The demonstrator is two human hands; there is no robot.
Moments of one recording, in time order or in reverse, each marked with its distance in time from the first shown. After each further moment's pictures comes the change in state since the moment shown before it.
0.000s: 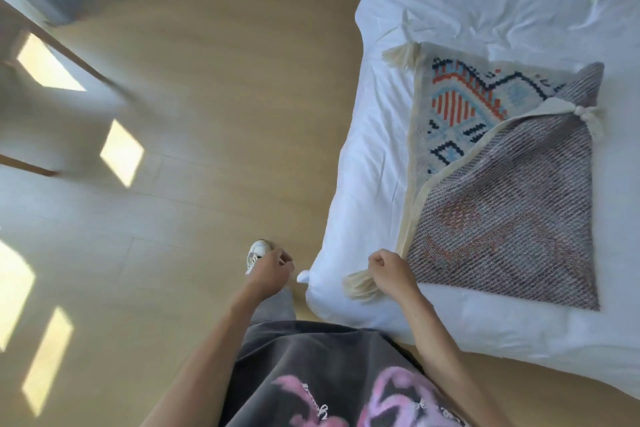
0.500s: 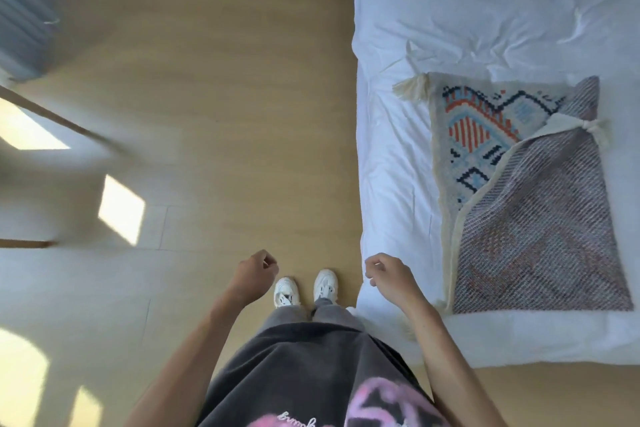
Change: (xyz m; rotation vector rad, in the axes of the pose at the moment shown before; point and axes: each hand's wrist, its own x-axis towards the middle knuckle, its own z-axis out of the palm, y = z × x) left_hand 0.077 0.013 -0.204 0.147 -0.016 0.086; right_hand 0.030 -0.169 0.026 0.223 0.015 0.095
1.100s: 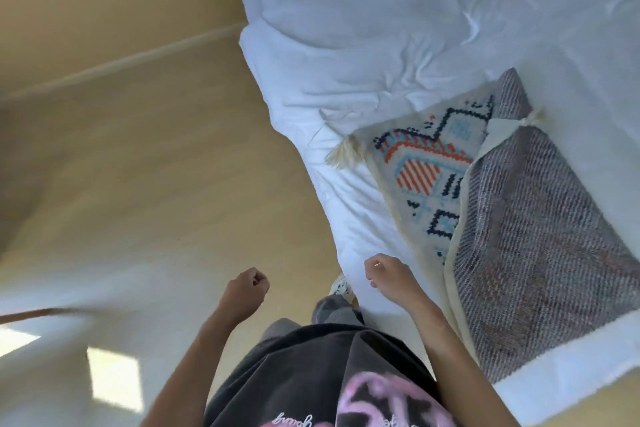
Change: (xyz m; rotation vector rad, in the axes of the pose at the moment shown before) left_hand 0.165 0.234 -0.071 0.294 -0.113 0.135; right_hand 0.142 -0.067 -0.158 0.266 0.104 0.045
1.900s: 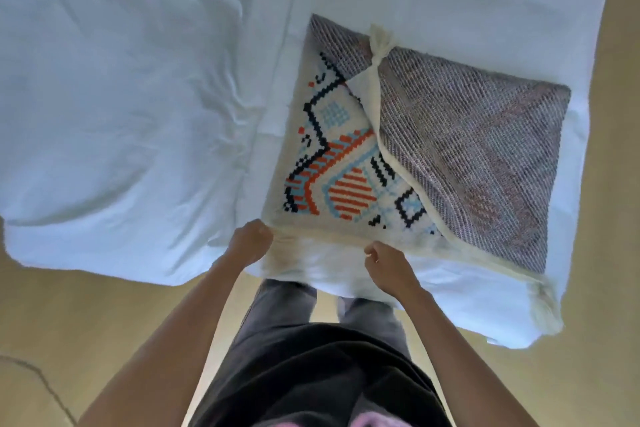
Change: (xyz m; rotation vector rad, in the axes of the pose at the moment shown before) left_hand 0.306 0.383 -0.007 0.872 -0.411 0.398; right_hand 0.152 -0.053 -0.079 0.548 0.434 0.528
